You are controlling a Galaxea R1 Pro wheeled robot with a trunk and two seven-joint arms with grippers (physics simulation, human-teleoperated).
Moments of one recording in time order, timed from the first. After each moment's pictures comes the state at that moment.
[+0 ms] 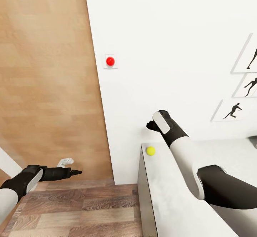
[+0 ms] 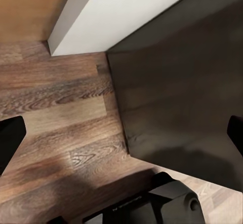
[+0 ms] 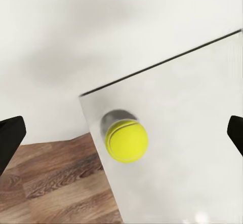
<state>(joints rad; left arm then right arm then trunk) -0.80 0.43 -0.34 -0.43 0.42 0.53 -0.79 -1.21 0.14 0.16 -0.59 -0.73 0.76 -0.78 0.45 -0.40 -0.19</state>
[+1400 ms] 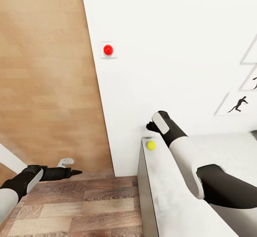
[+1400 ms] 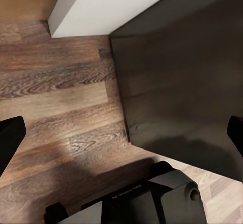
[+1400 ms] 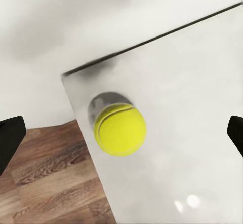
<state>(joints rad) -0.80 0.43 -0.34 -0.43 0.42 0.53 -0.78 -1.21 0.15 0.16 -0.57 -0.72 0.76 -0.78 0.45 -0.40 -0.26</state>
